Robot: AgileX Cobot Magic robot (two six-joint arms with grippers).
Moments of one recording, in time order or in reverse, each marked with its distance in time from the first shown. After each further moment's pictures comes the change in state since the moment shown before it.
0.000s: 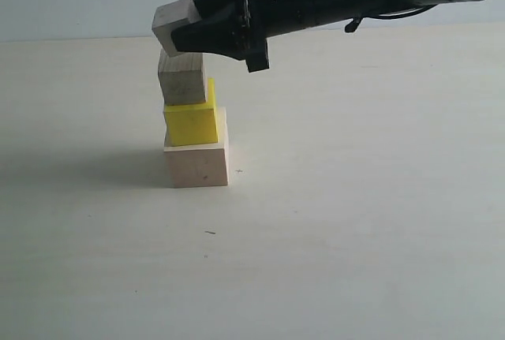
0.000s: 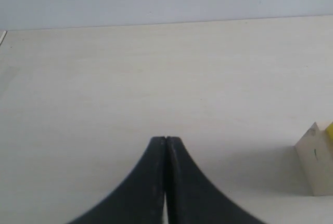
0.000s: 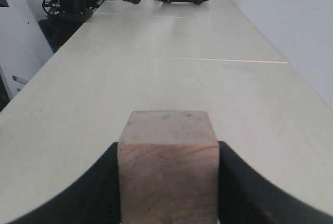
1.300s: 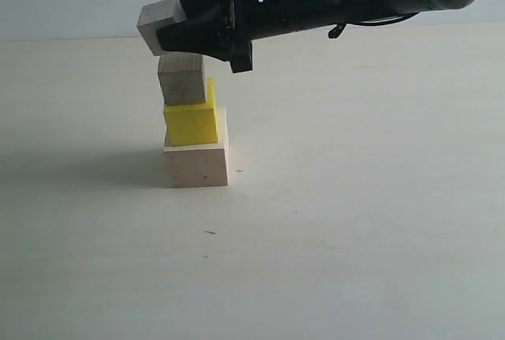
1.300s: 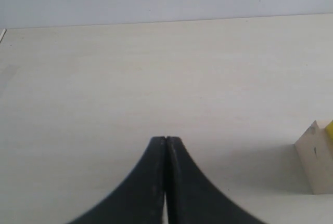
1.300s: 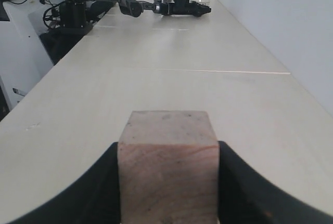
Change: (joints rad) left arm 0.000 0.000 0.000 0.000 0.006 -0.002; right arm 0.027 0.041 -0.029 0.051 0.002 -0.013
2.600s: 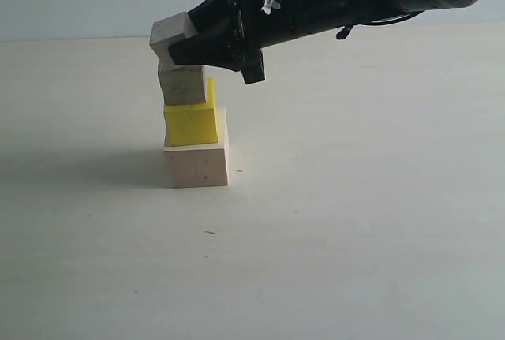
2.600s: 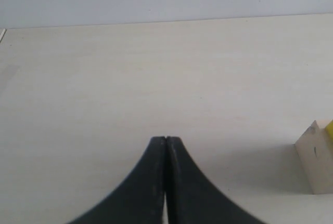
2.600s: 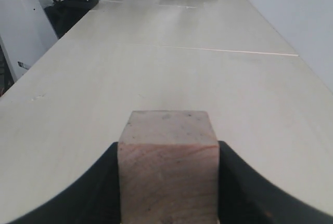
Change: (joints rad) left arm 0.000 0.000 0.000 0.000 0.000 0.000; right arm -0.015 0.000 -0.002 -0.090 0.000 0.000
